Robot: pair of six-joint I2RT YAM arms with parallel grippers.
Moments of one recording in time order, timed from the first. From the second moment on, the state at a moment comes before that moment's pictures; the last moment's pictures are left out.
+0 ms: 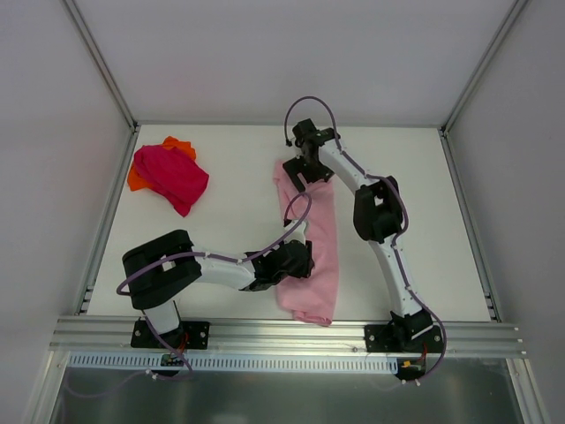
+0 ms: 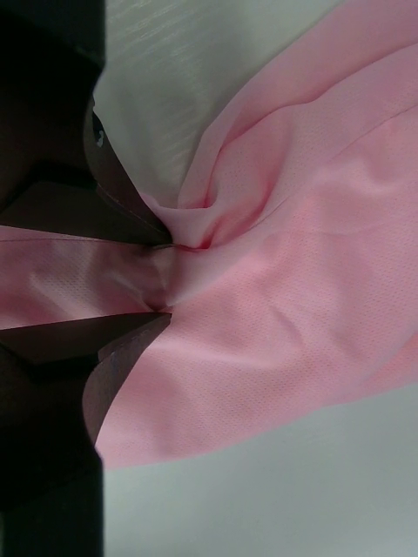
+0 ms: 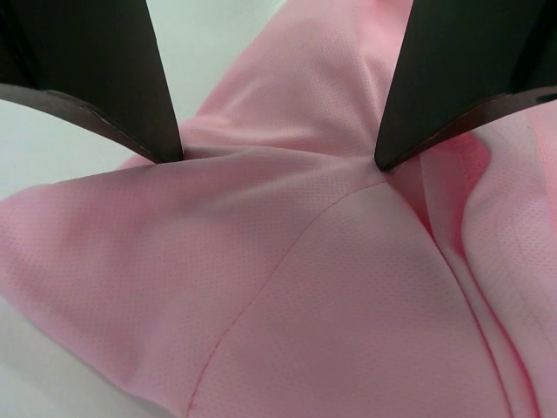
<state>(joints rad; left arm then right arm) -1.15 1.72 0.74 0.27 -0.37 -0.74 0.50 2.49 2.29 -1.07 0.09 -0.10</state>
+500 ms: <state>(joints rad) -1.01 1.66 0.67 0.34 -0.34 -0.64 0.55 1.99 1.85 -0.84 0.39 -0.16</state>
